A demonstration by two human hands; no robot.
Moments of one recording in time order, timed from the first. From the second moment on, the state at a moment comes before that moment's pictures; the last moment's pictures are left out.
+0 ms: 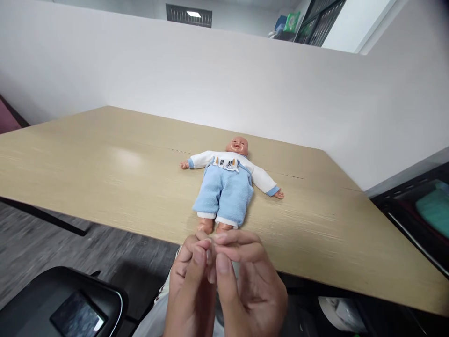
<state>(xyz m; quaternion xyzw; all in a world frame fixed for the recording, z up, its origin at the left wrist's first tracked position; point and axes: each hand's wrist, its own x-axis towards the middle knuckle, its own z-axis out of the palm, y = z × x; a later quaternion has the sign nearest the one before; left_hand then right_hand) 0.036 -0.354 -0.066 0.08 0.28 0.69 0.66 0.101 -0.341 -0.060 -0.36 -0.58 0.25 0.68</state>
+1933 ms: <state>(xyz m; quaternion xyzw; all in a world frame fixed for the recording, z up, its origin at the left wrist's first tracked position) 0.031 -0.372 -0.073 0.24 0.33 0.71 0.57 0.130 -0.340 -0.032 -0.29 -0.74 -0.08 0.60</state>
